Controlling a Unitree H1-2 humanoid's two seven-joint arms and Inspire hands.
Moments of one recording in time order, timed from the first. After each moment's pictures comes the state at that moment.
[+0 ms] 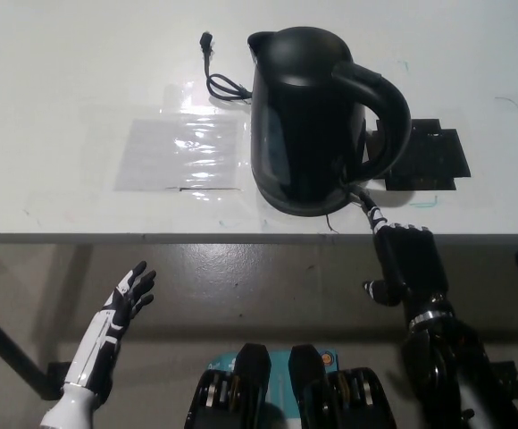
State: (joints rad) left_arm -0.01 0.17 0.00 0.06 -0.01 -0.25 -0.12; right_arm -0.39 -0.12 0.32 0.28 -1.03 0.21 -0.09
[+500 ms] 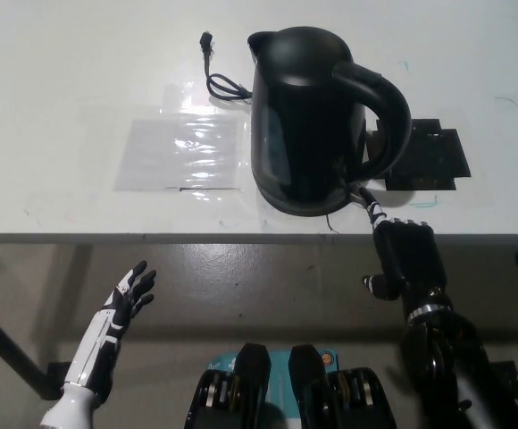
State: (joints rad) left_arm -0.01 0.17 0.00 0.06 -0.01 -0.25 -0.12; right_arm -0.41 -0.12 0.32 0.33 -1.02 0.21 -0.11
